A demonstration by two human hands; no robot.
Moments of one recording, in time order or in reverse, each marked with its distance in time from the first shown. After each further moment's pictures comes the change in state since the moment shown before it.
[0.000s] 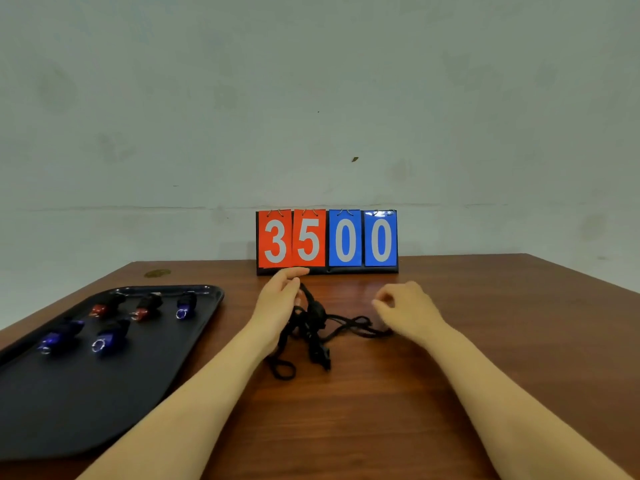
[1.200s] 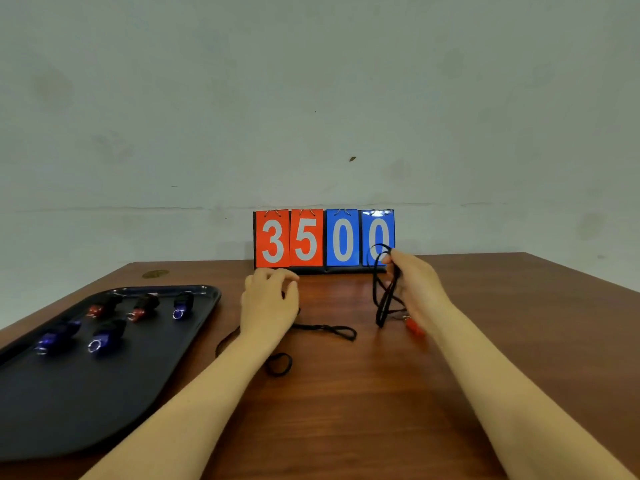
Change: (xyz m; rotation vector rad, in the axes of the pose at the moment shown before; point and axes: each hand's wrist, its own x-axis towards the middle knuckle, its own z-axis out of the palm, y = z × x) left_hand 0.001 -0.008 -0.003 0.732 0.214 0.234; right_hand 0.001 -0.023 -0.032 1.147 0.161 0.292
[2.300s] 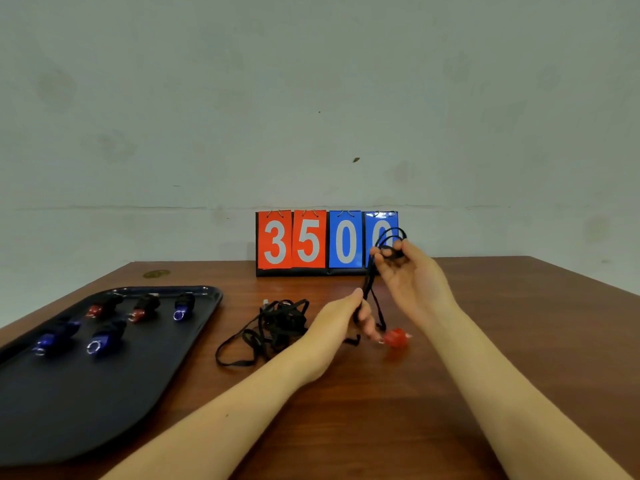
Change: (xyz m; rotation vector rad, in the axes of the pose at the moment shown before) left_hand -0.034 0.074 0.017 -0.965 -0.695 -0.258; right_hand -0.014 -0.018 0.015 0.814 -0.206 0.020
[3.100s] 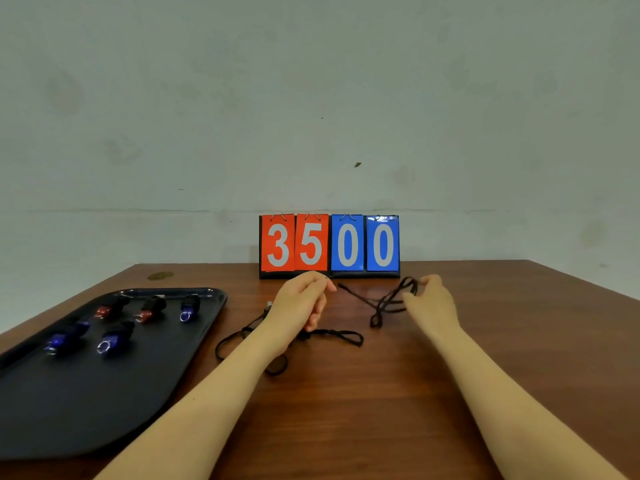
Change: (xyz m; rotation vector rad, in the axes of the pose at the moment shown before) left_hand -0.013 0.014 -0.058 0.249 0.192 0.204; right_hand 0.022 0.009 -0.070 -1.537 0.364 -0.137
